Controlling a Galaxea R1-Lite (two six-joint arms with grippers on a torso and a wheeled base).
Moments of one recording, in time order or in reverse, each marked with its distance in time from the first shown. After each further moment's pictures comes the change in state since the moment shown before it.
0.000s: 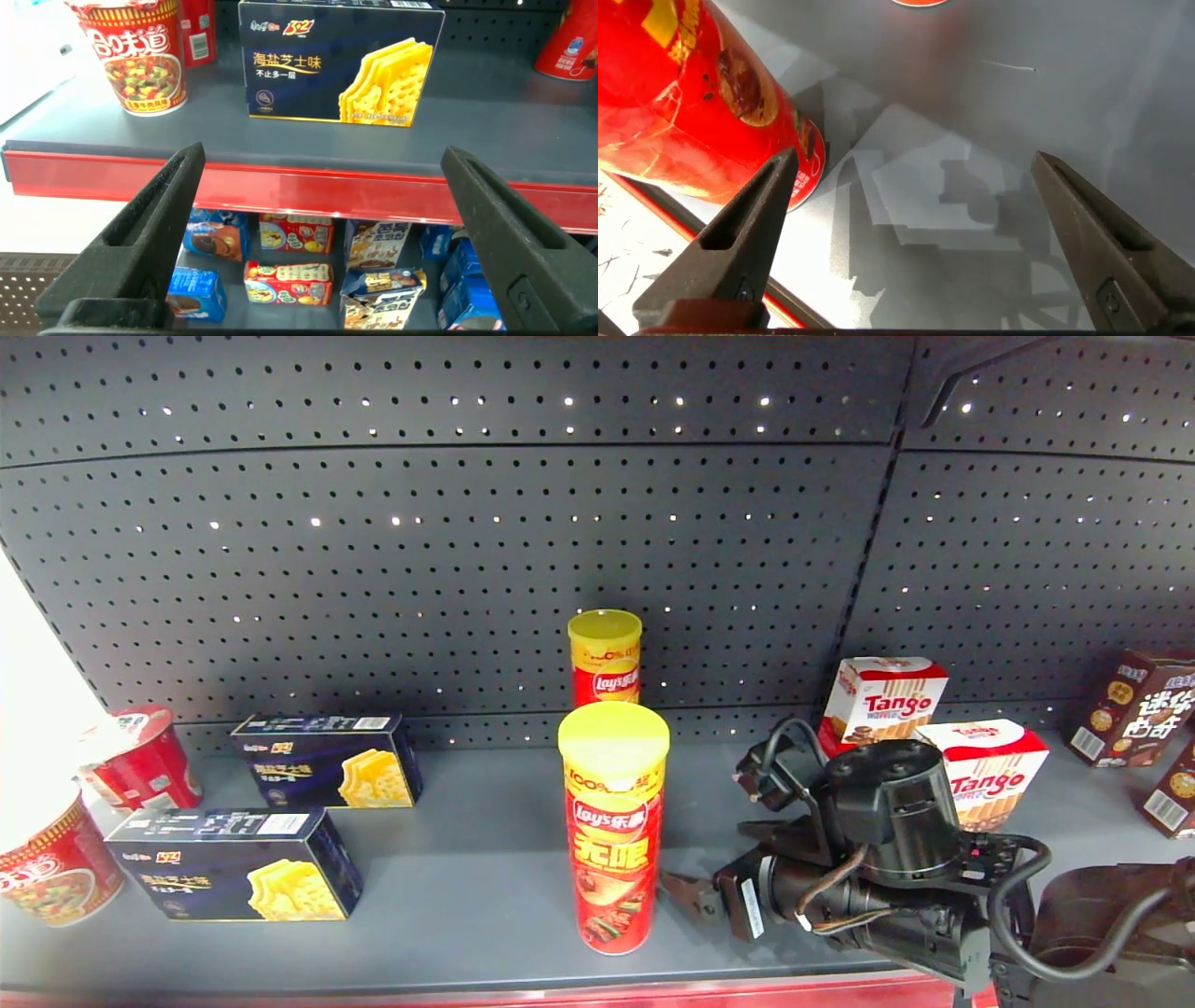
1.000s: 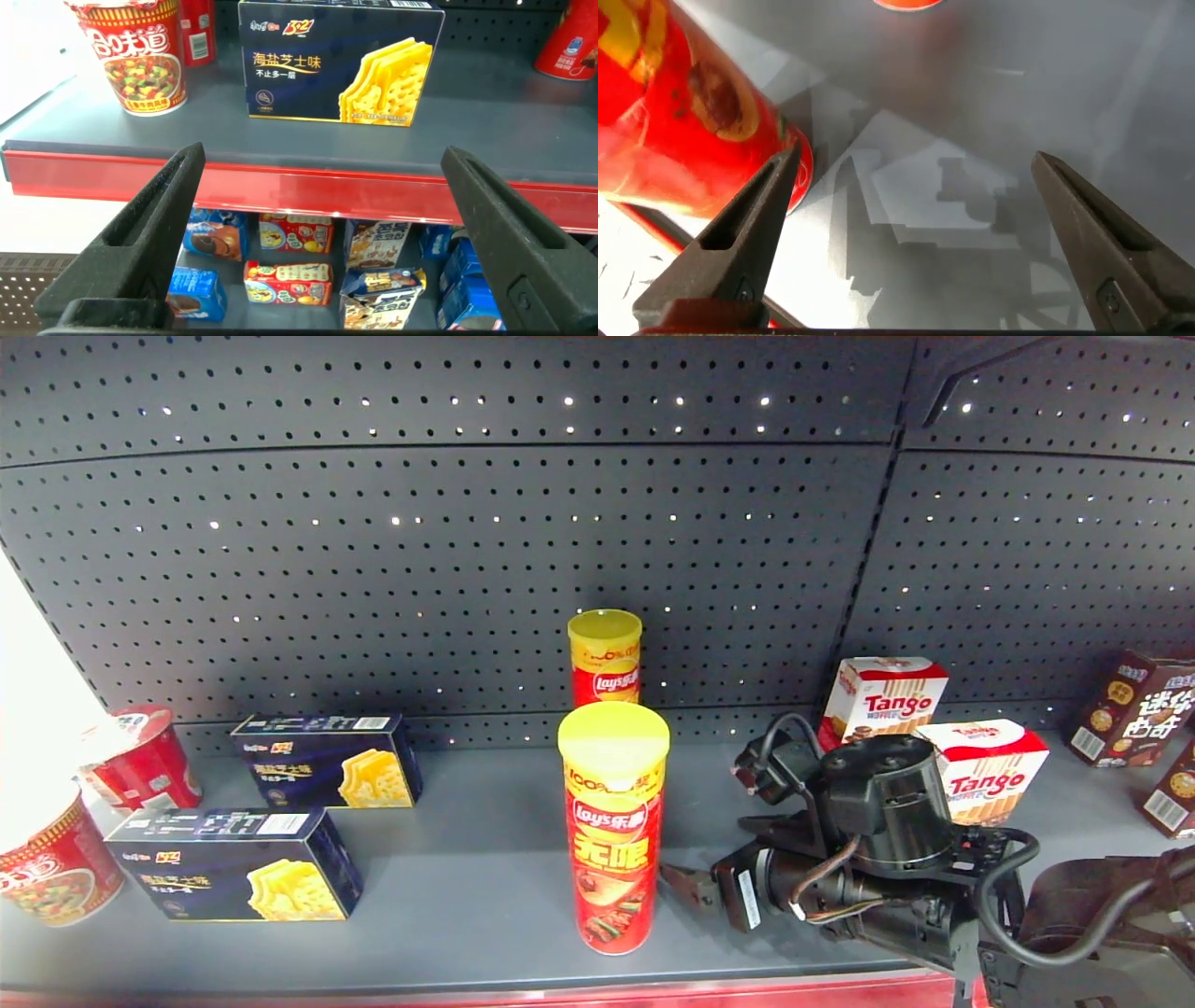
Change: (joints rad) left arm -0.001 0.000 0.000 0.000 0.000 -0.001; right arm -0.013 0.014 -0.020 0.000 -0.001 -0.001
